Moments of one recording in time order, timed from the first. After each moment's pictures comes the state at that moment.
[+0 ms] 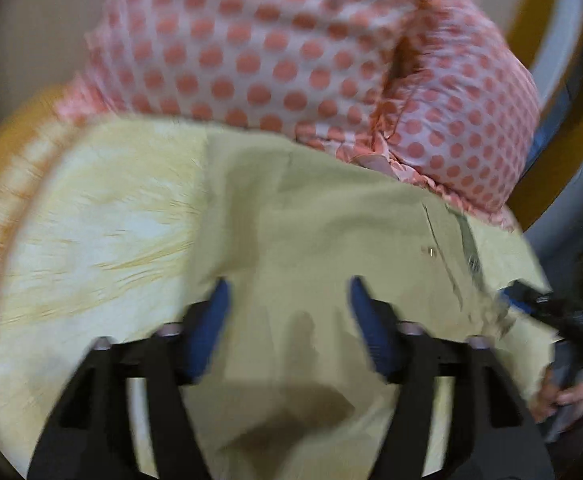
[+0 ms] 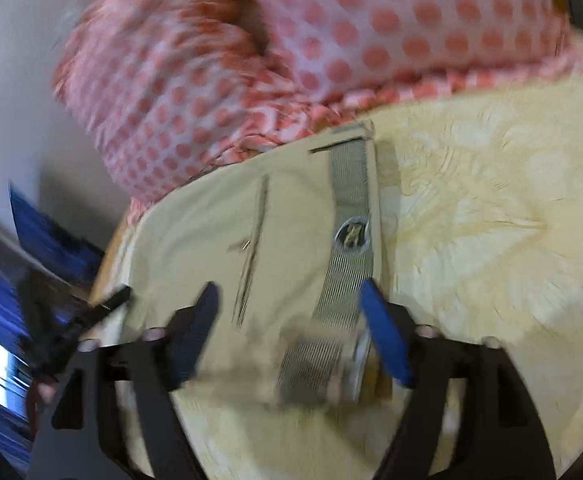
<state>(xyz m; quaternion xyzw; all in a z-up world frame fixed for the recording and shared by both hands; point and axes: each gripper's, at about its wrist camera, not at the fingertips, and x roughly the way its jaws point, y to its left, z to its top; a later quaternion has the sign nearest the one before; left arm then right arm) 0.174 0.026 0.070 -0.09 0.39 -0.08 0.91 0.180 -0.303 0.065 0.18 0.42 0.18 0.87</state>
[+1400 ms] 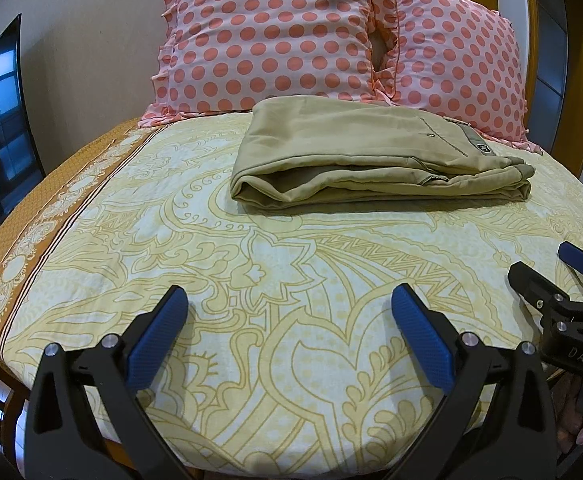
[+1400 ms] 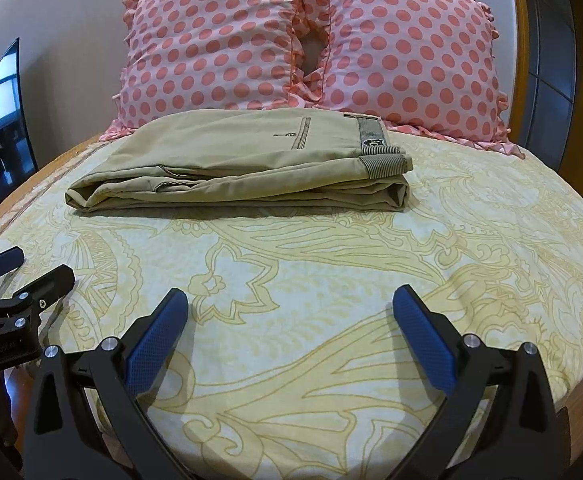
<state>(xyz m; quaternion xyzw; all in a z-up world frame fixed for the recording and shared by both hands) 0.033 0.001 0.011 0.01 0.34 0.01 0.94 0.037 -0.209 0.012 0.00 0.32 0.06 0.95</state>
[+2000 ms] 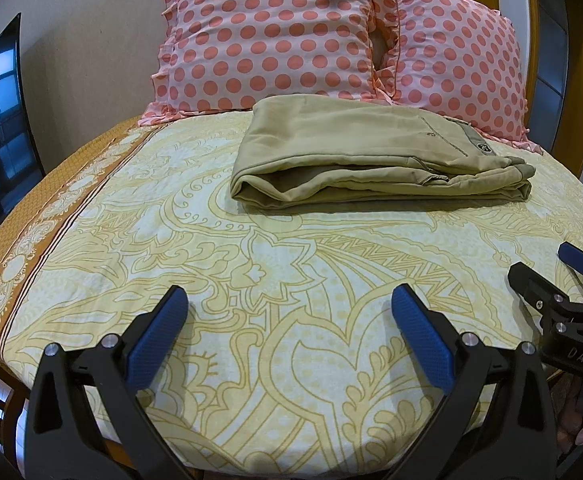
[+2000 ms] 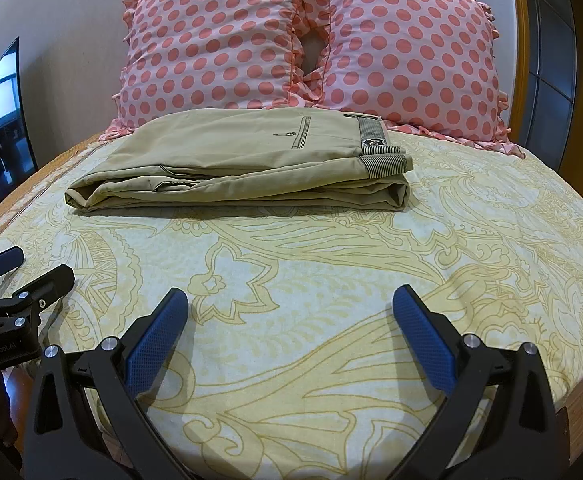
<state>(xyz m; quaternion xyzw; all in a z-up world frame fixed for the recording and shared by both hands) 0.033 0.001 0.011 0.01 0.34 0.01 0.94 0.037 -0.210 0.012 0.00 0.32 0.06 0.95</state>
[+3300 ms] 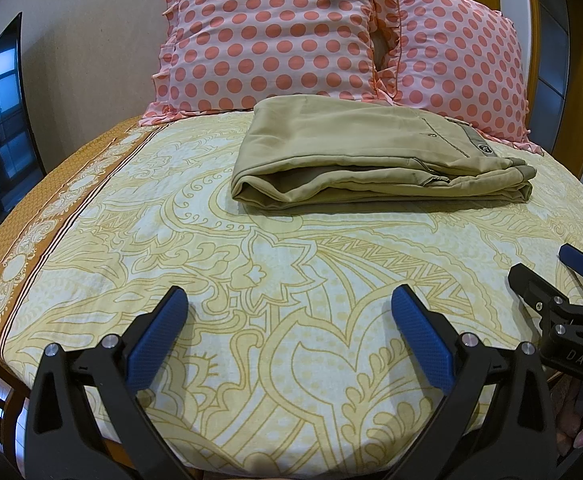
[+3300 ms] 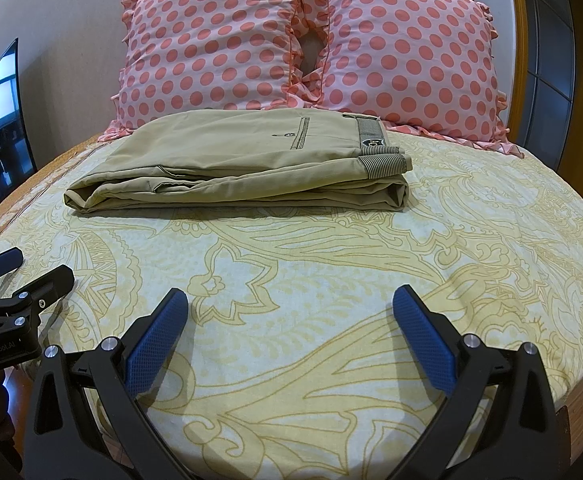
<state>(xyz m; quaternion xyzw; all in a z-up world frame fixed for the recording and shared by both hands) 0.033 0.003 0.012 0.01 0.34 0.00 0.94 0.037 -0.211 0.013 0.00 0.32 0.06 0.95</state>
